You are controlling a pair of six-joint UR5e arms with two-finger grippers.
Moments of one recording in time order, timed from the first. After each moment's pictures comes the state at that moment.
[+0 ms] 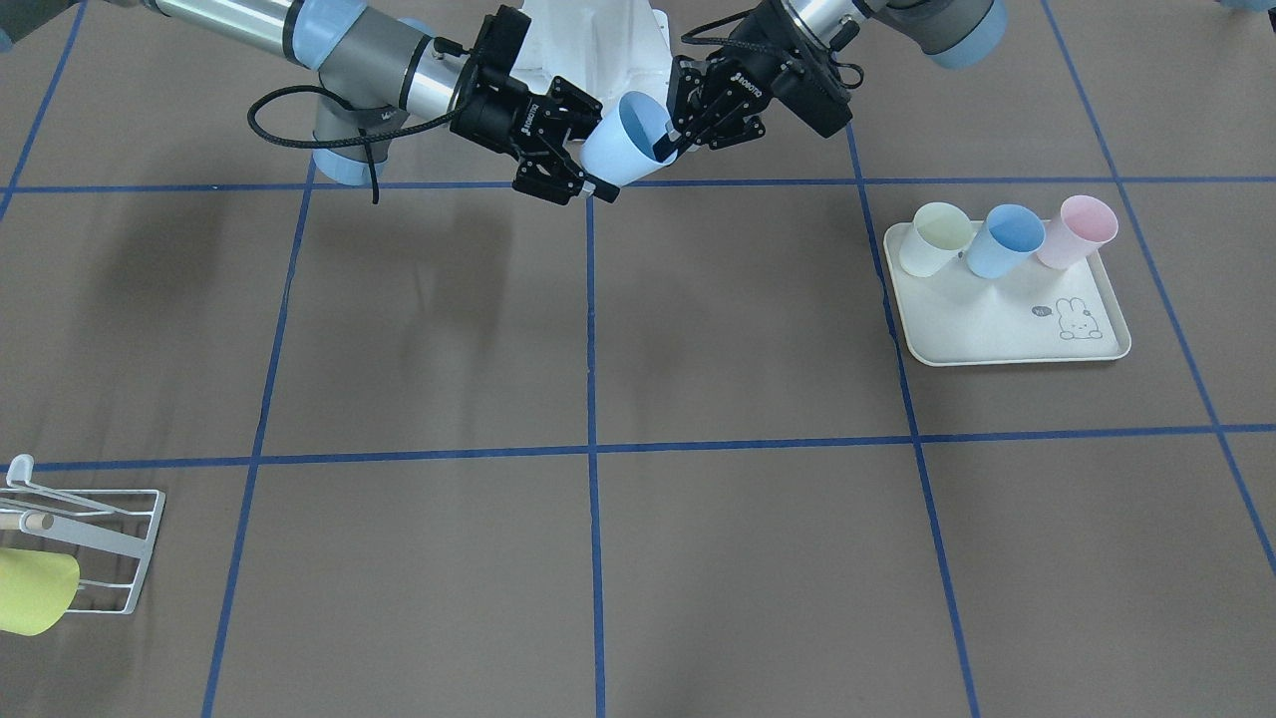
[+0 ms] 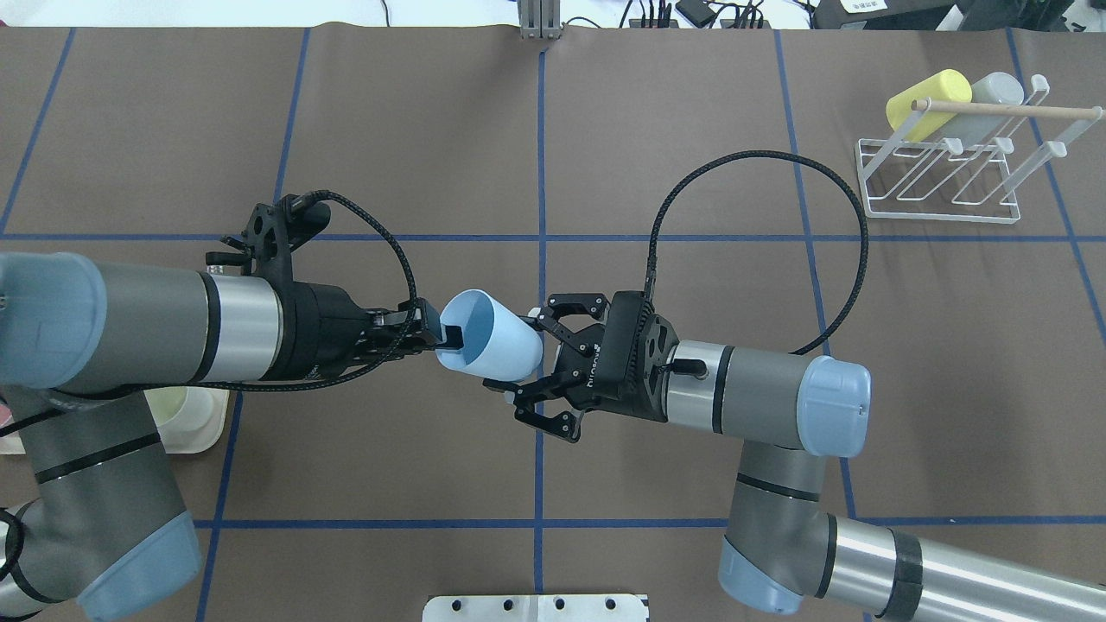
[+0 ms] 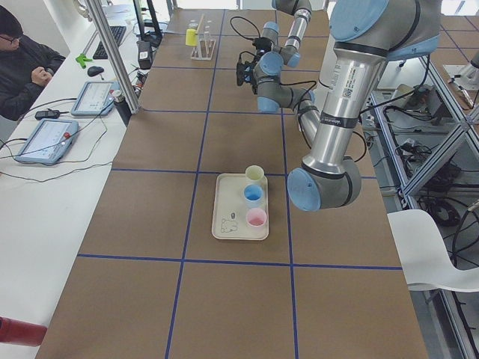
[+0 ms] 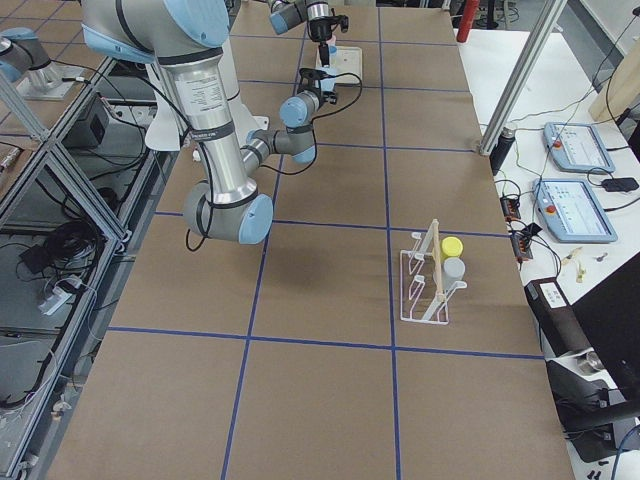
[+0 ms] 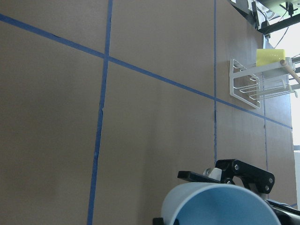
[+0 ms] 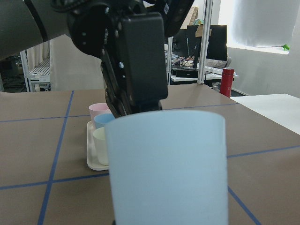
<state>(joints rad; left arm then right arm) -0.52 -1.90 -2.05 -2.31 -1.87 -1.58 0.35 -1.12 1.63 -0.12 1.62 0.20</state>
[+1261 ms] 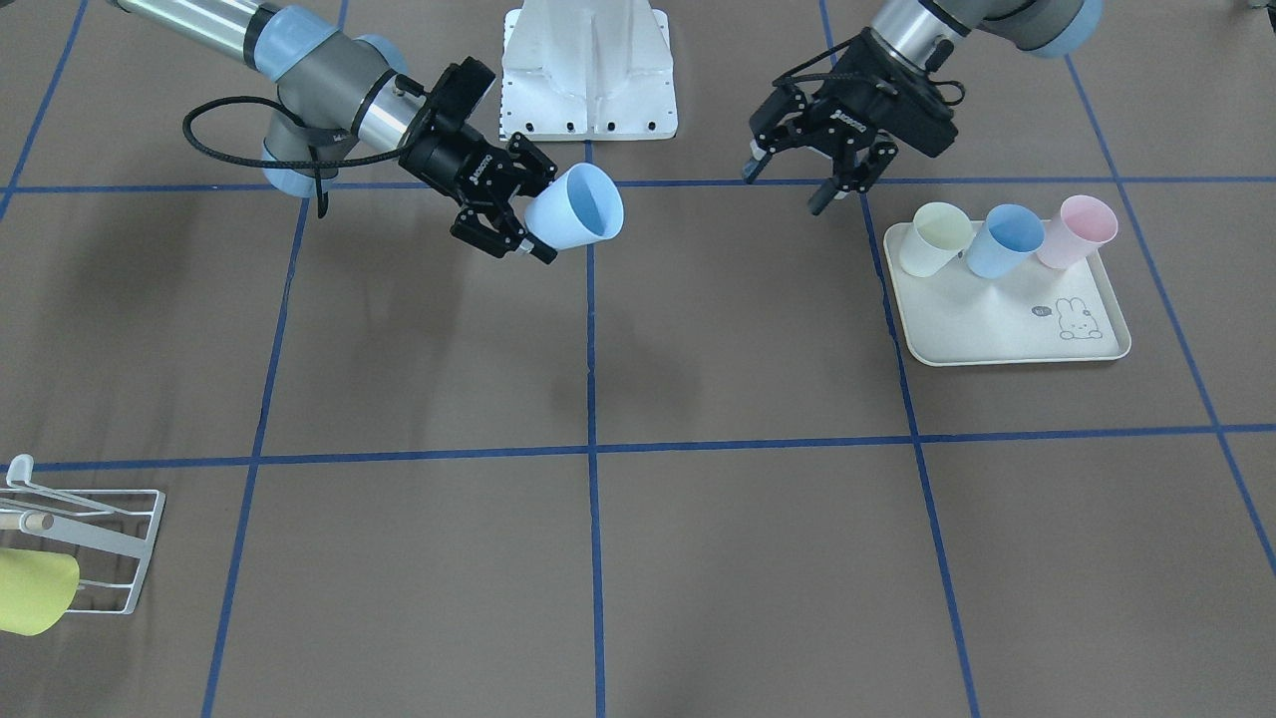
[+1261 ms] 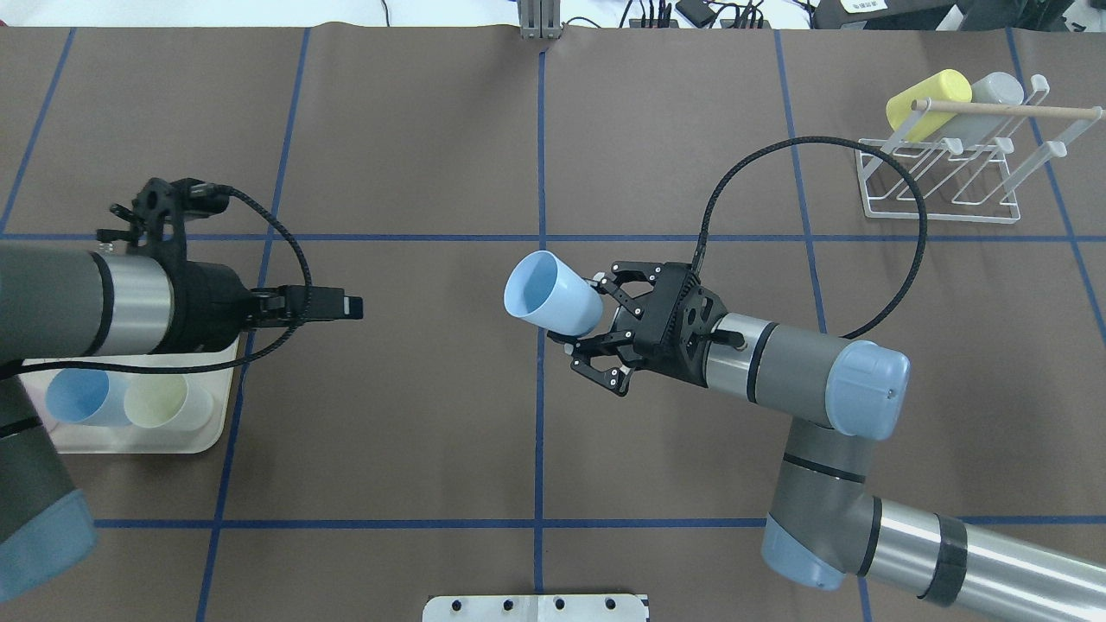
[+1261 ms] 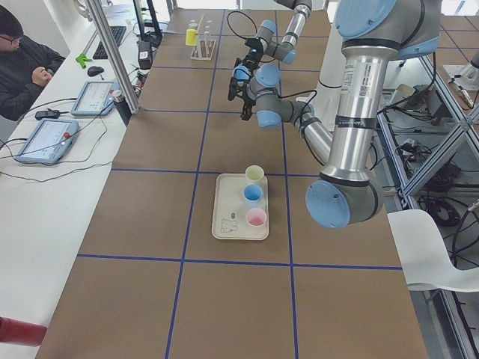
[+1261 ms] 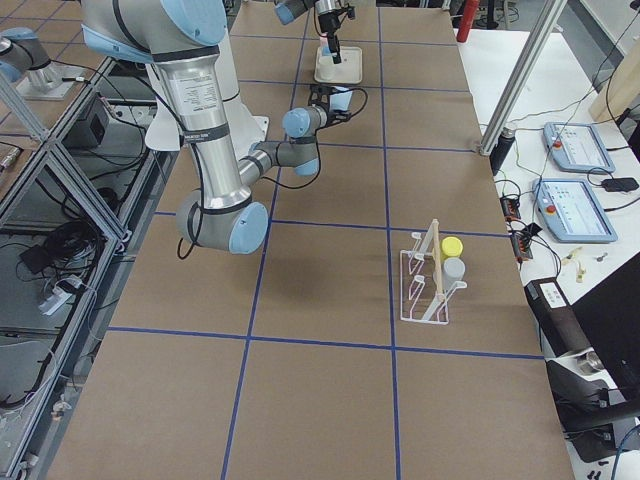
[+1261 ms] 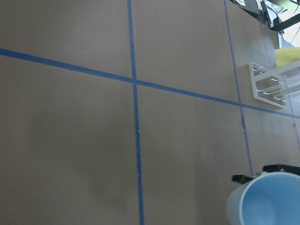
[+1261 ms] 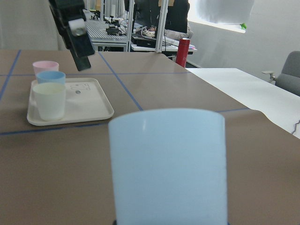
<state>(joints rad) -0.64 -1.67 -2.13 -2.19 -1.86 -1.25 0.42 -1.20 1.65 -0.26 1.52 0.16</state>
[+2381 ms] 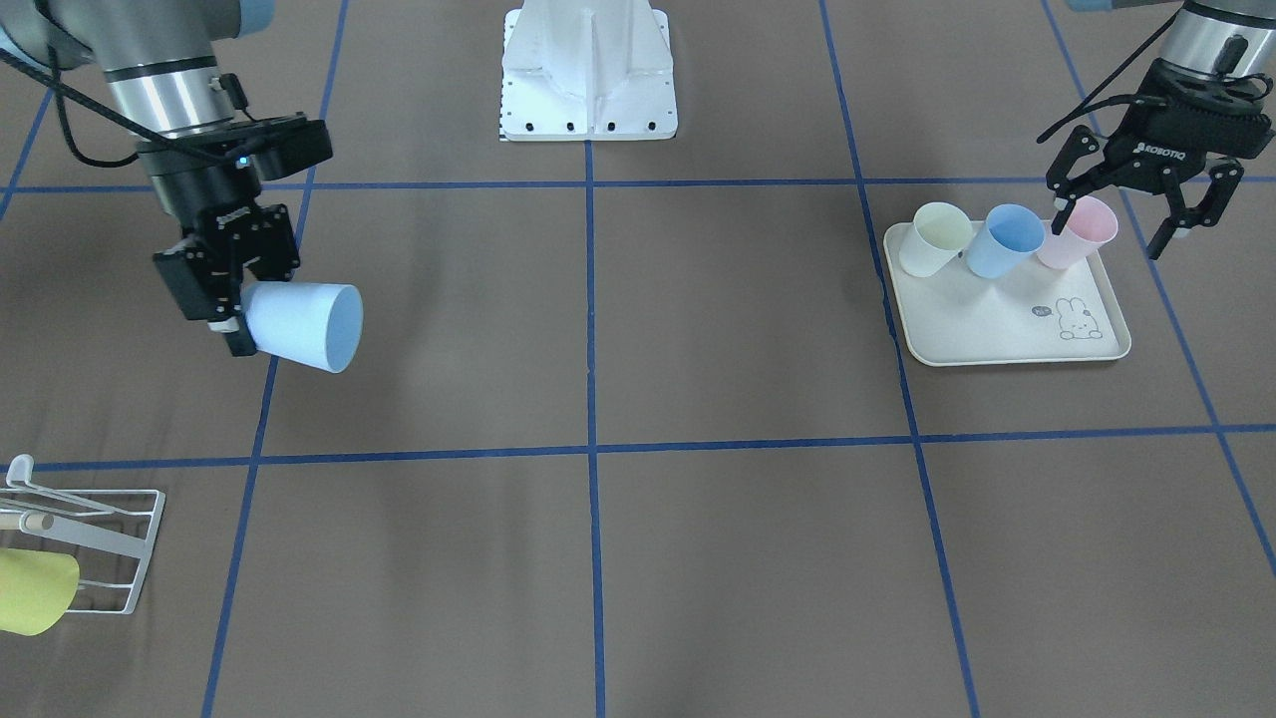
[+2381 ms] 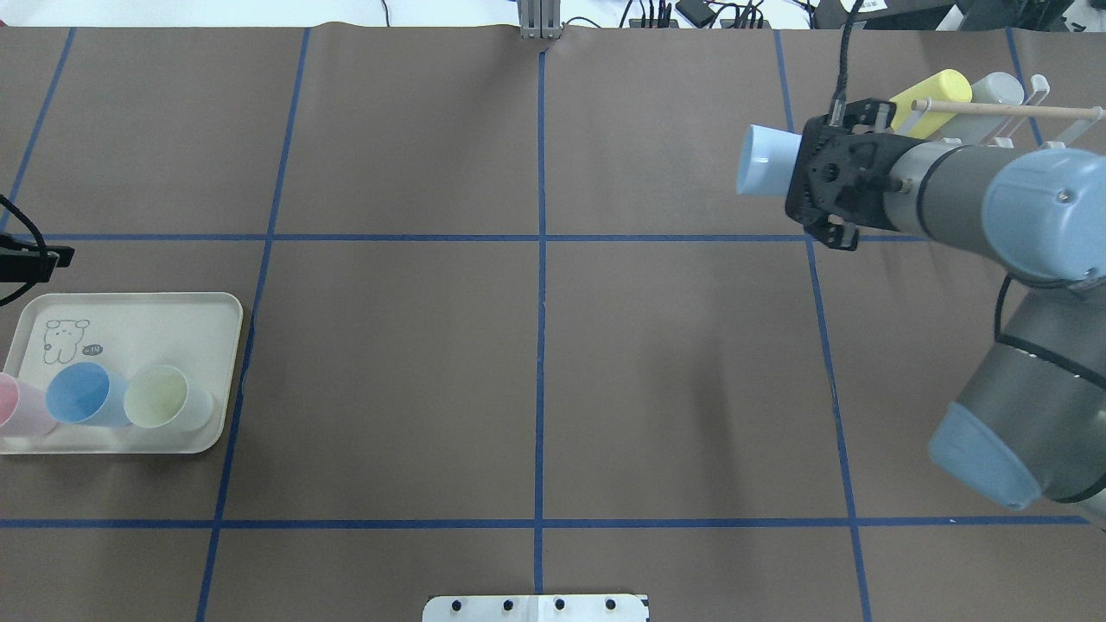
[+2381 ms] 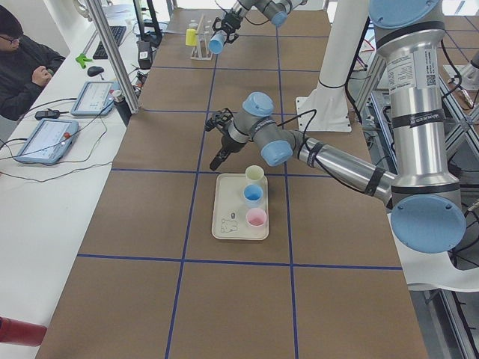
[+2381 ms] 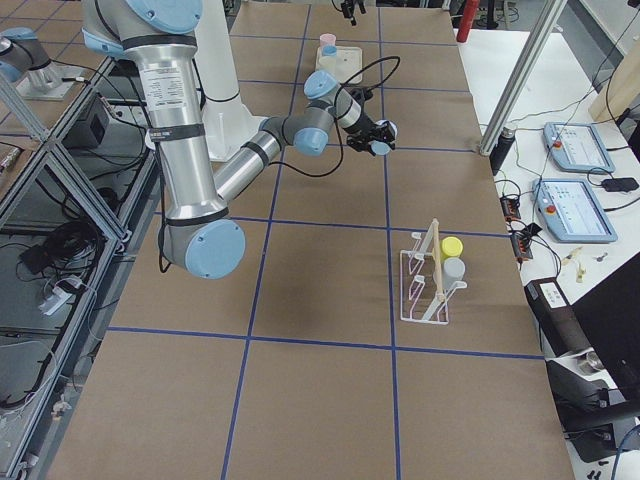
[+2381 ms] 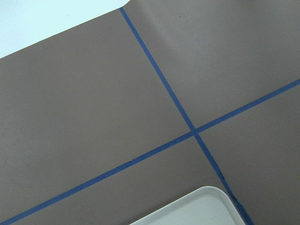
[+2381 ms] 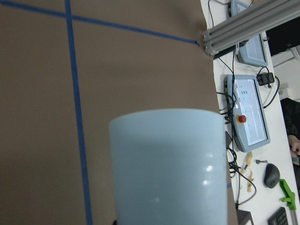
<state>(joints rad) -1.01 -1.39 -2.11 -2.12 -1.92 -0.45 0.77 -1.39 2.07 -1.20 1.52 -0.43</state>
